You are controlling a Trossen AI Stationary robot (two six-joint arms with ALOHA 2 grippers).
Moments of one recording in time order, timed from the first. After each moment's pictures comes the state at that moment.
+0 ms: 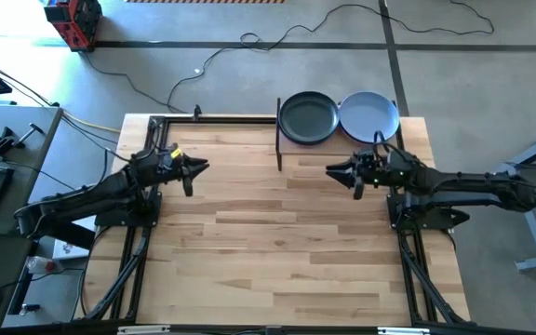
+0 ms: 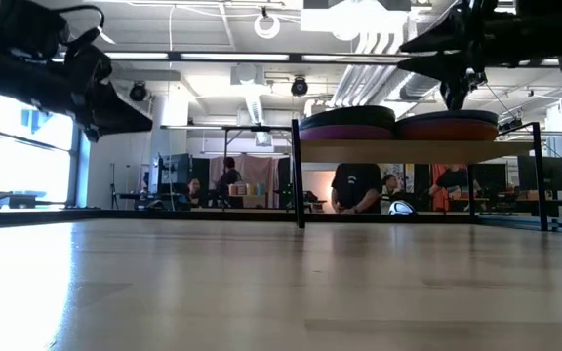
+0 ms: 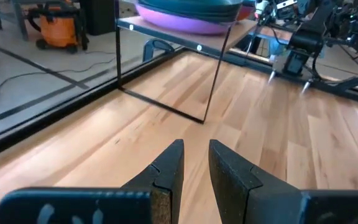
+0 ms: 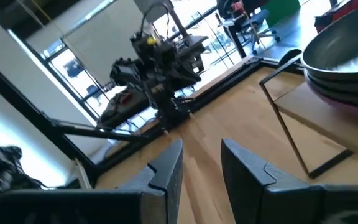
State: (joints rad) left arm 0.49 0.37 0.12 0.03 0.08 -0.13; right arm -0.20 0.66 0.33 0.28 -0.07 0.56
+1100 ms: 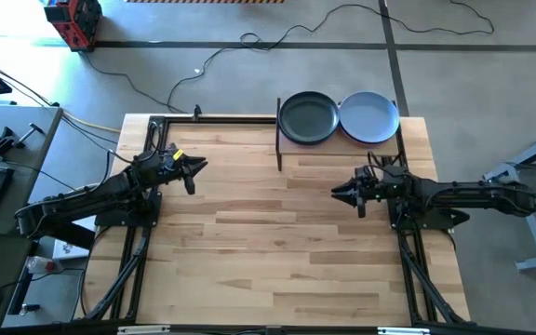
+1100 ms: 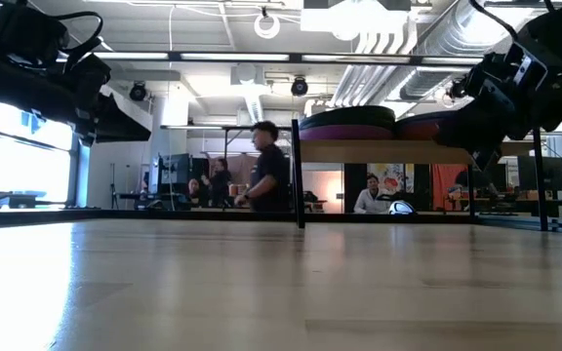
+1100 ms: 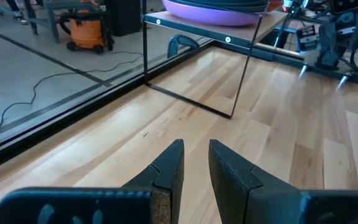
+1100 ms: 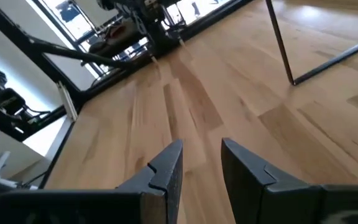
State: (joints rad) left arm 0.49 0.37 0.08 0.05 -0.02 -0.09; right arm -0.20 0.54 0.05 0.25 -0.19 0.46
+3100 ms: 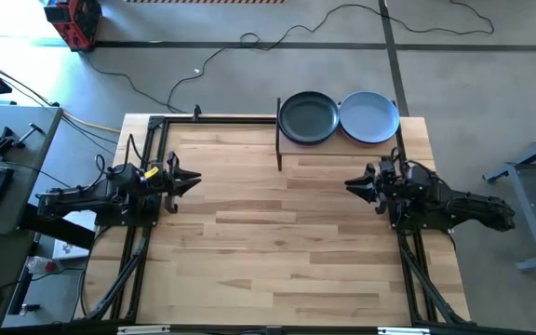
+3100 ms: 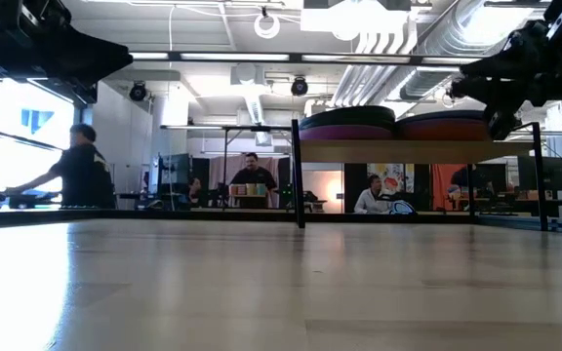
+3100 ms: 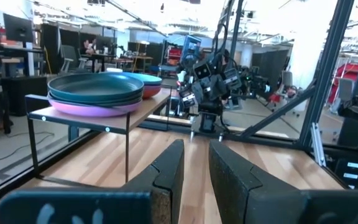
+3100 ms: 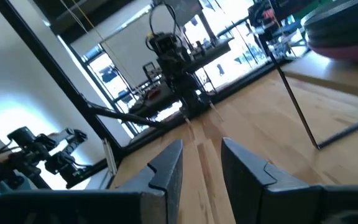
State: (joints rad) left arm 0.11 0.00 0.08 0.04 -0.03 -0.09; right arm -0.20 0.00 0.05 0.01 -0.17 0.54
